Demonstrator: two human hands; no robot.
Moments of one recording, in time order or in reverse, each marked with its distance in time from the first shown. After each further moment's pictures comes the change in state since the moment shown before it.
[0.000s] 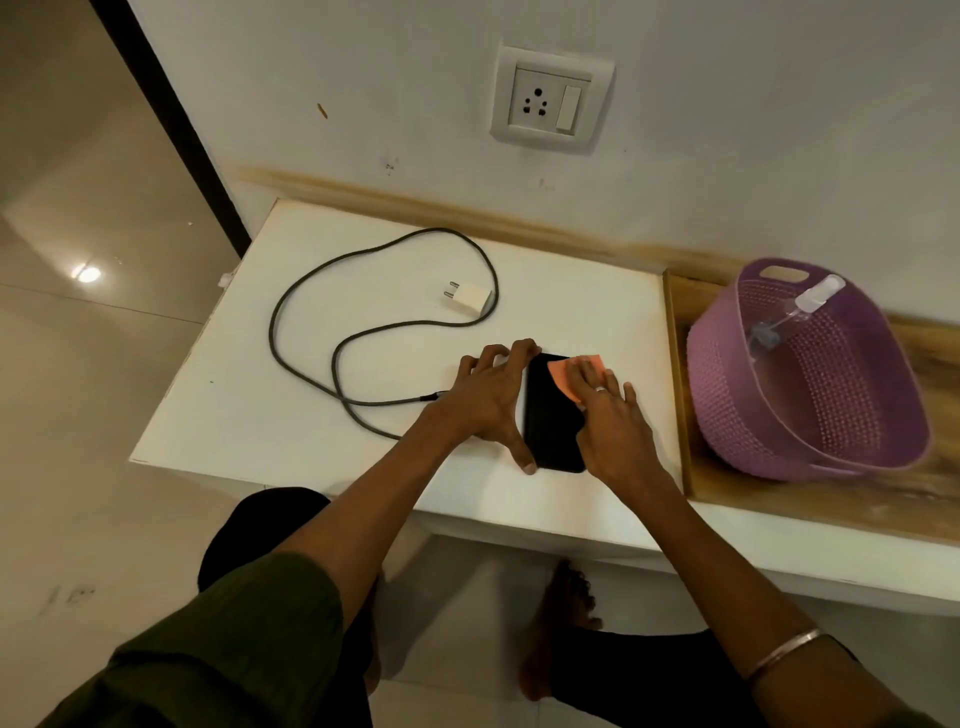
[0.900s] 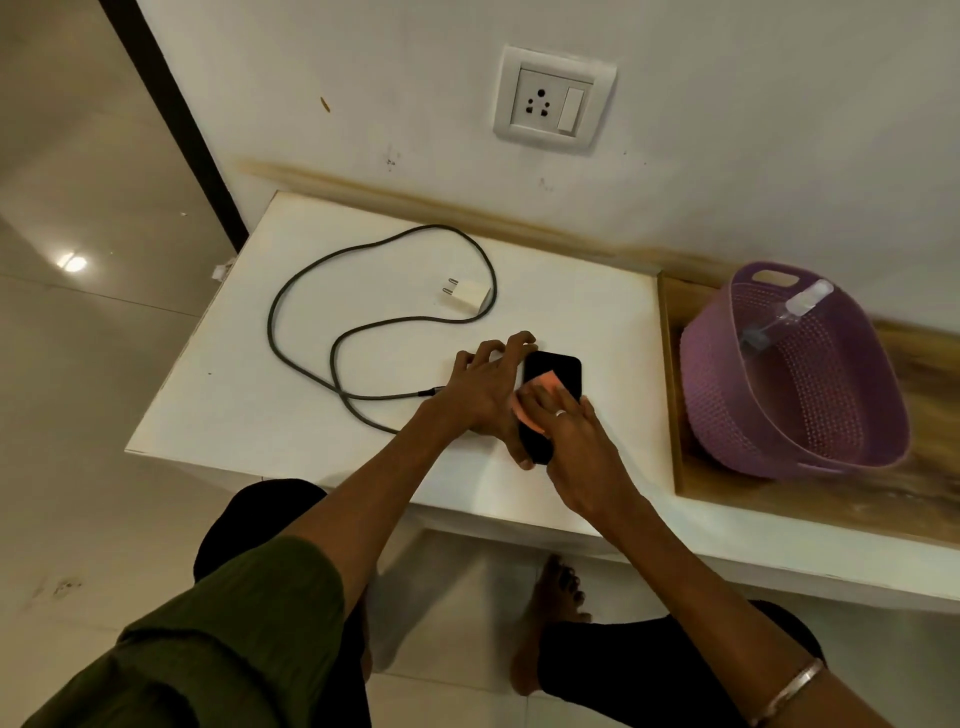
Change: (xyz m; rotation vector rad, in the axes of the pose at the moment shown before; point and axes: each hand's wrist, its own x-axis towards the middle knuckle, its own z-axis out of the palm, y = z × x) left_hand -0.004 0.002 -0.005 -0.007 0.011 0.014; right_hand -0.028 -0.020 0.013 0.061 -0.014 -0.310
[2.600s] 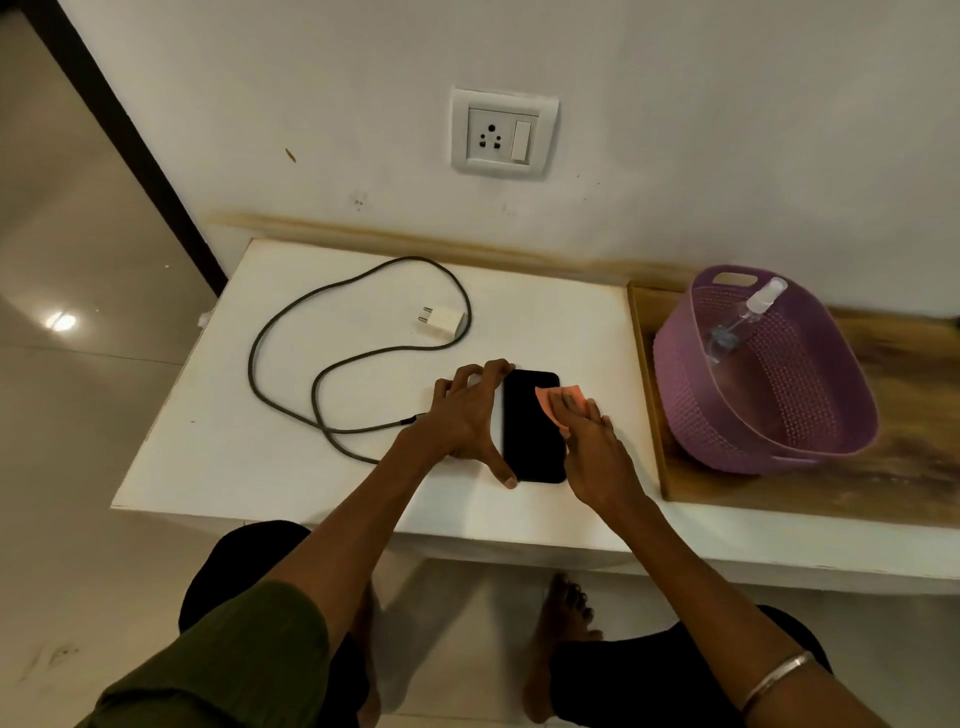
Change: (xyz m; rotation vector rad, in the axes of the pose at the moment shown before) left_hand 0.003 -0.003 0.003 0.019 -0.028 -0.009; right_hand -0.001 0.026 -0.006 0.324 0.034 0.464
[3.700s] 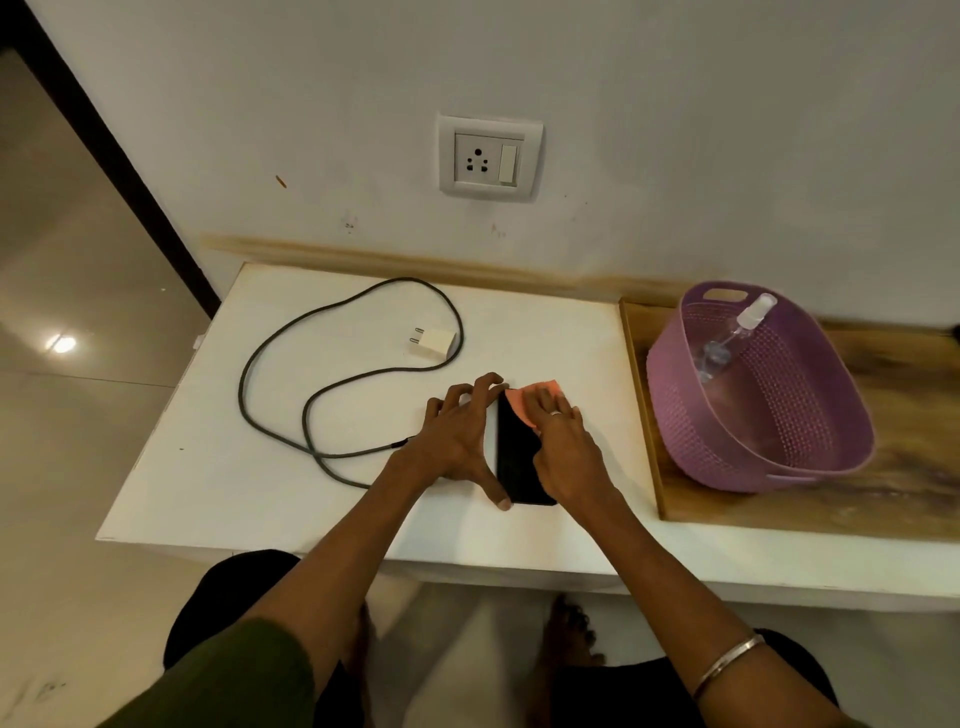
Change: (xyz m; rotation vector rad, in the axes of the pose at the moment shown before) left_hand -0.002 0.003 -0.003 0.051 0.011 0.037; right_hand 0.034 -0.014 0.020 -0.232 0.006 -0.090
